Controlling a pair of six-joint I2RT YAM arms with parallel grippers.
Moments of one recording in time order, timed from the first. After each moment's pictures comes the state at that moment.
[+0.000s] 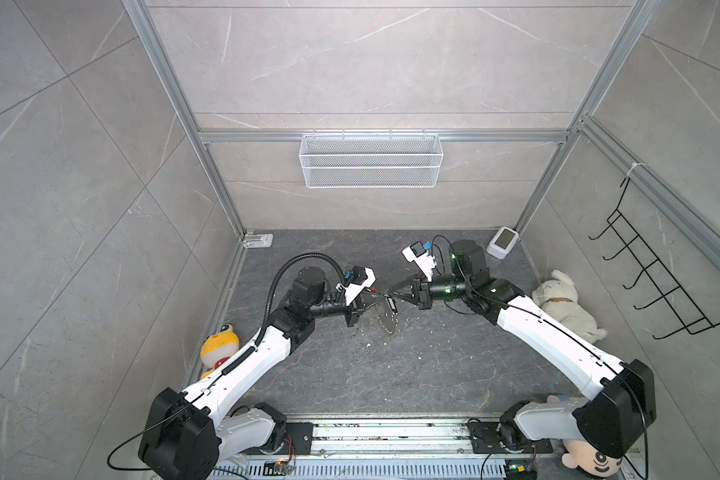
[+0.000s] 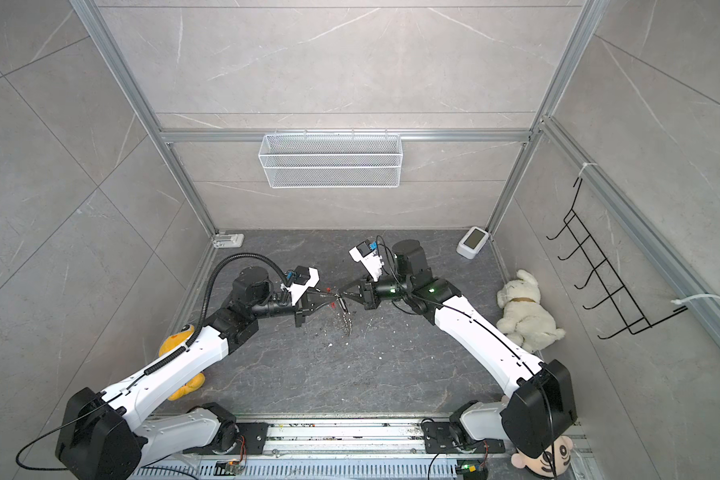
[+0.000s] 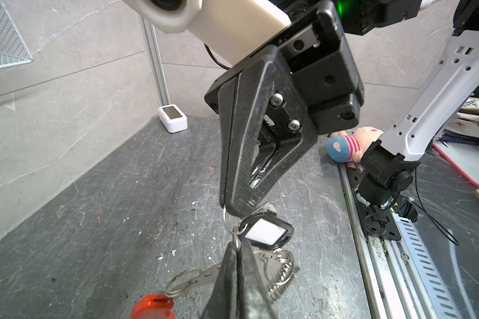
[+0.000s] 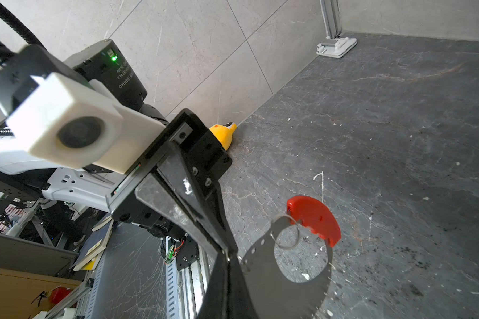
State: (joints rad) left arm -0.55 1.18 0.83 0.08 0.80 0.22; right arm 0.52 1.36 1.16 -0.27 -0.85 0.22
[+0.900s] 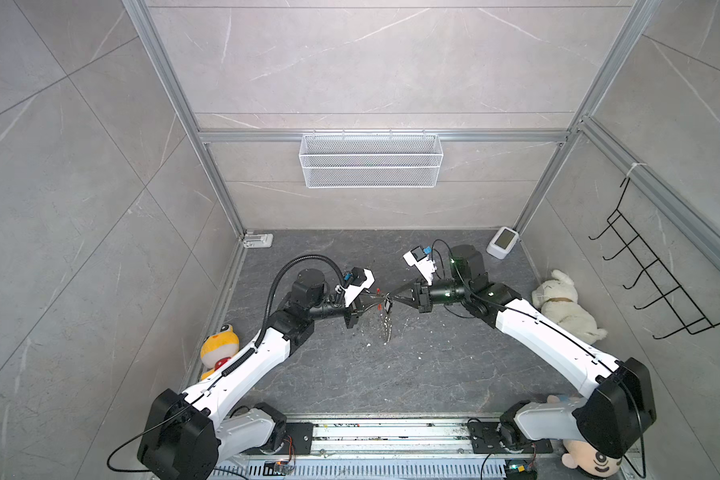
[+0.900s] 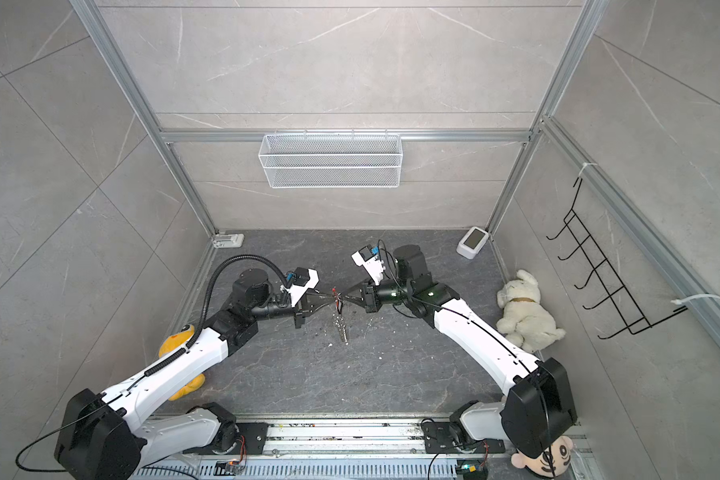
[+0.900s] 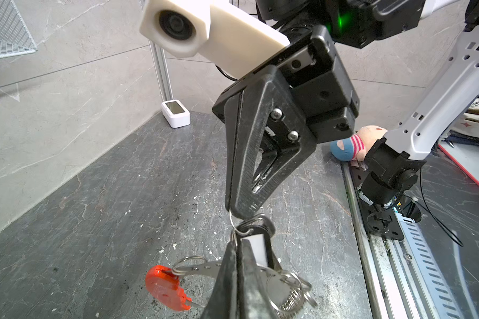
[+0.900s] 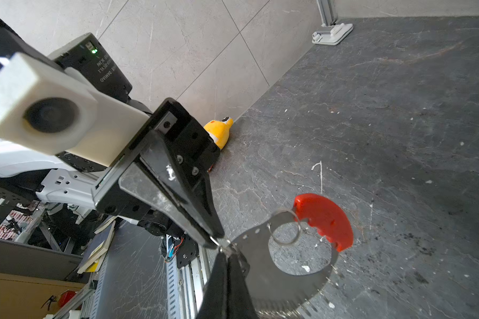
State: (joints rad) left arm -0.55 1.16 0.81 0.09 0.78 0.21; right arm 0.51 1.36 1.09 -0.22 -0.86 0.25
